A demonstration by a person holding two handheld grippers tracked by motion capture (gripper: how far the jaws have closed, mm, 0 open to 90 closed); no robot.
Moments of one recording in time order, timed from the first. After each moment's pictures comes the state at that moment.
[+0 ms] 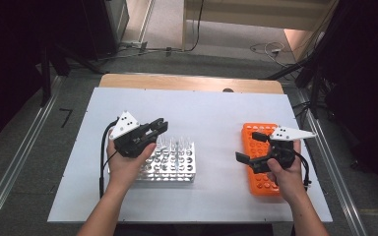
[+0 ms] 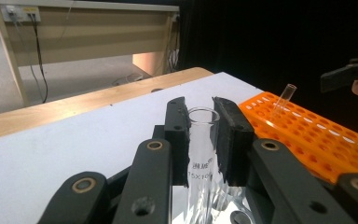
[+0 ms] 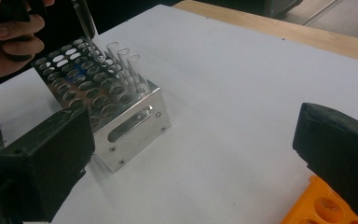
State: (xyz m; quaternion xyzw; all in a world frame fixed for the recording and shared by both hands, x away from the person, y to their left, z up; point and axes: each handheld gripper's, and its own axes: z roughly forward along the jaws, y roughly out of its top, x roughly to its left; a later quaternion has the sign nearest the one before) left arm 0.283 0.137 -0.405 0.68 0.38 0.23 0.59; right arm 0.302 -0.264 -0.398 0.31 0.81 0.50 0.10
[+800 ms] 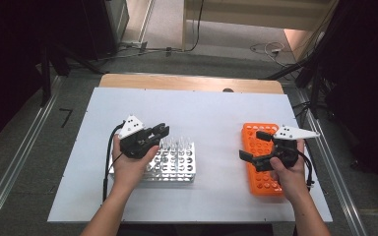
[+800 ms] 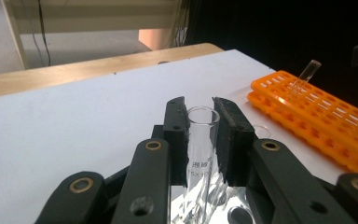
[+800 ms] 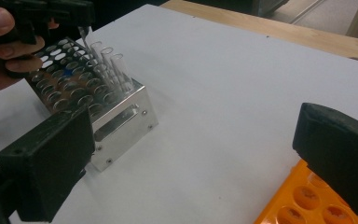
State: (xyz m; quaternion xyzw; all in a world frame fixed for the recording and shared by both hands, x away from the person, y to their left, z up) left arm 0.291 0.132 -0.428 0.69 0.42 0.20 0.55; right arm 0.305 -0.272 -0.398 0.32 0.80 0.49 0.11
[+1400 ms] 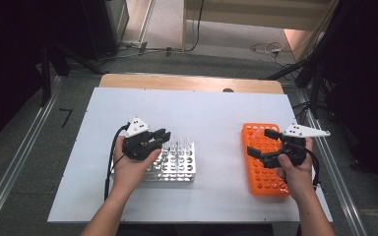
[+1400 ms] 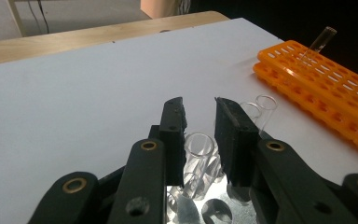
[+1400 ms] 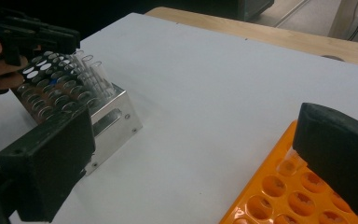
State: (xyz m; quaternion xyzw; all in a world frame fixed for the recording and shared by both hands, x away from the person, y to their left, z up) left arm 0.291 0.127 -0.431 0.72 0.43 0.18 0.51; right arm 0.310 -0.291 -0.396 0.35 0.79 0.50 0.12
